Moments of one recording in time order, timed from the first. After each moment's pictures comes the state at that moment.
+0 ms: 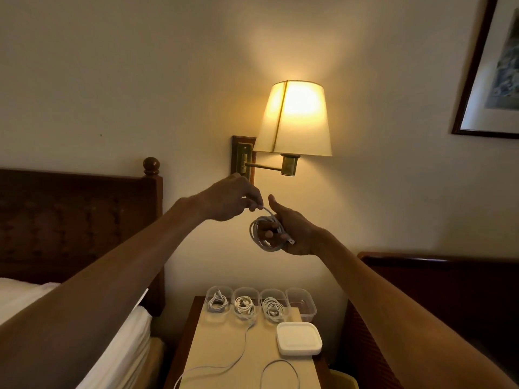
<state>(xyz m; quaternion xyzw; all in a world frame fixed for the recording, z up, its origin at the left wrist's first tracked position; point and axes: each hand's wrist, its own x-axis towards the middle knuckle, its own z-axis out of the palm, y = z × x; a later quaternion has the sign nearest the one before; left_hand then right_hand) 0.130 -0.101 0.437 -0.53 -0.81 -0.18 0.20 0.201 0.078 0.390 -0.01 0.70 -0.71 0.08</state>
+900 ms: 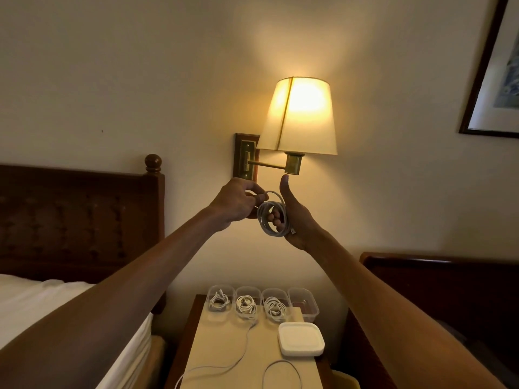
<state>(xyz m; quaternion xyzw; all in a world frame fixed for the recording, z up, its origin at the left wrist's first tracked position) 0.139 -0.082 0.418 -0.32 -0.77 -0.55 0.04 0.192 0.064 0.397 0.02 0.70 -0.71 -0.12</state>
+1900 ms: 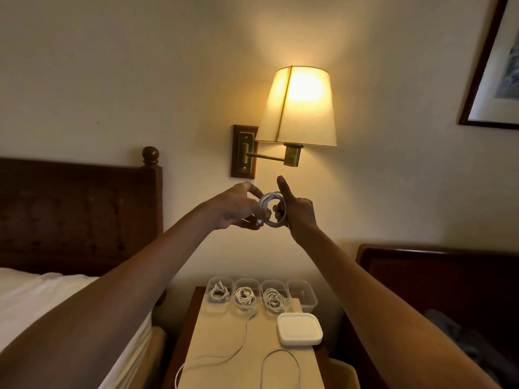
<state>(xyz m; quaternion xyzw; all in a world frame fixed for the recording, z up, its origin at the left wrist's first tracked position) 0.144 -0.085 0.411 -0.29 -0.76 -0.55 -0.17 0.177 0.067 0.376 0.11 0.70 -0.64 -0.32</state>
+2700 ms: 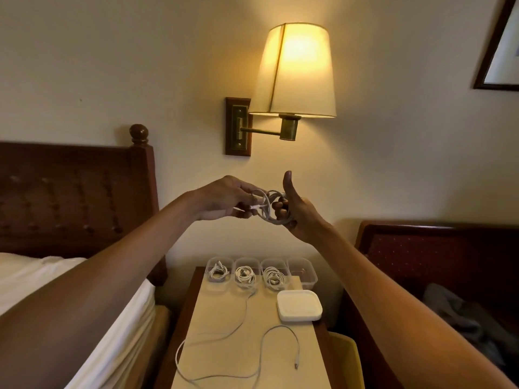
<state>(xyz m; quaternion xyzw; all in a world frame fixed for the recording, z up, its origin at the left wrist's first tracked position) 0.120 -0.079 0.377 -0.36 -0.73 -0.53 -0.23 0.180 0.106 0.331 0.05 0.68 -0.72 -0.11</state>
